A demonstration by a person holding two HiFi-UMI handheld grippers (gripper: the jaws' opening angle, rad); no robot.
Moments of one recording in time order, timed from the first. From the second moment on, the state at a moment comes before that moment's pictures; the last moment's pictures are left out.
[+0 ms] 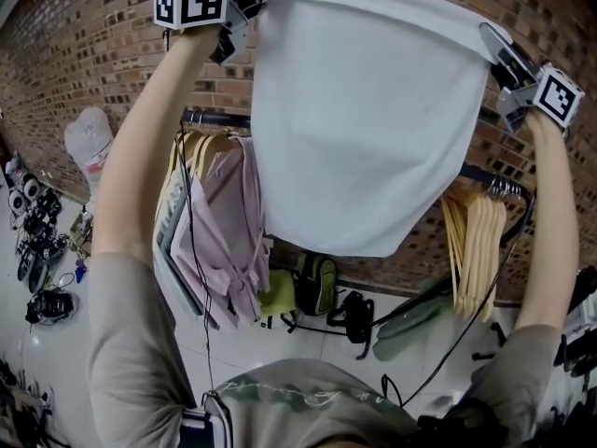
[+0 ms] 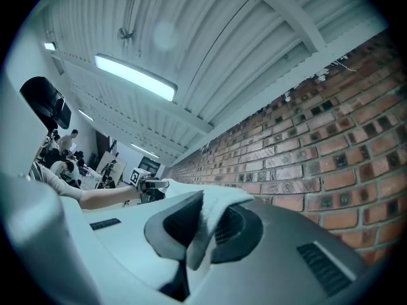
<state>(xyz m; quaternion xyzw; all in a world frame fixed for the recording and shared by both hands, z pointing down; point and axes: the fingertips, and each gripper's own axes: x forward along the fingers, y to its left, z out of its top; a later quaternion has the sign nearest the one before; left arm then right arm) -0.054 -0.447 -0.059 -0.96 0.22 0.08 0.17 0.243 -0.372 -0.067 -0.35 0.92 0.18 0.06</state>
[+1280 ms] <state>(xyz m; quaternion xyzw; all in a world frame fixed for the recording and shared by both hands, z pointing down) -0.001 -0.585 0.145 -0.97 0.25 -0.06 0.02 0.299 -0.518 0.126 -0.44 0.90 -0.03 0.02</state>
